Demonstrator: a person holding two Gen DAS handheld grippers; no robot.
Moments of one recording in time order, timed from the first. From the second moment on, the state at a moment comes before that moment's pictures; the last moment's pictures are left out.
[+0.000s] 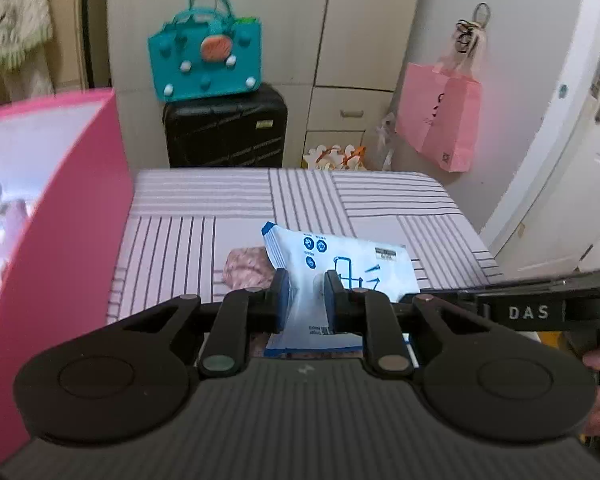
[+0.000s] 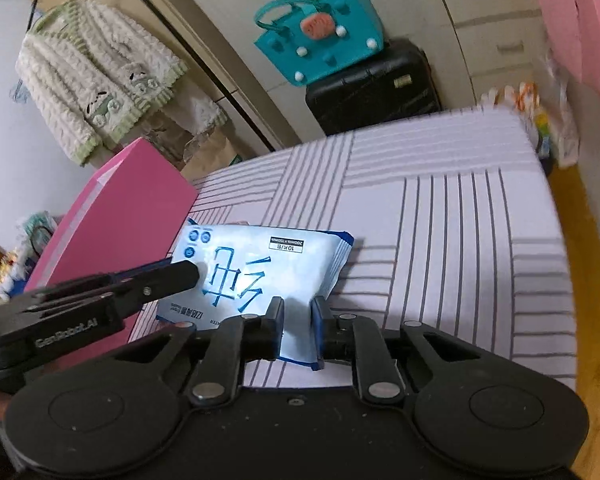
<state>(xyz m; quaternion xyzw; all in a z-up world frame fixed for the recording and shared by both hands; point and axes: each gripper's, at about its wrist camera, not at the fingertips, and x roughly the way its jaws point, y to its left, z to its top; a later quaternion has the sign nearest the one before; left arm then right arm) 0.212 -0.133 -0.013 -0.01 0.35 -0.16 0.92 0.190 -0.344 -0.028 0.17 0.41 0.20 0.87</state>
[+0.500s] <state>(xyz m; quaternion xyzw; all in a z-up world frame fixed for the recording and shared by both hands) 0.173 -0.111 0.025 0.00 0.36 -0.21 0.91 0.147 -0.315 0.022 0.09 0.41 0.20 0.89</state>
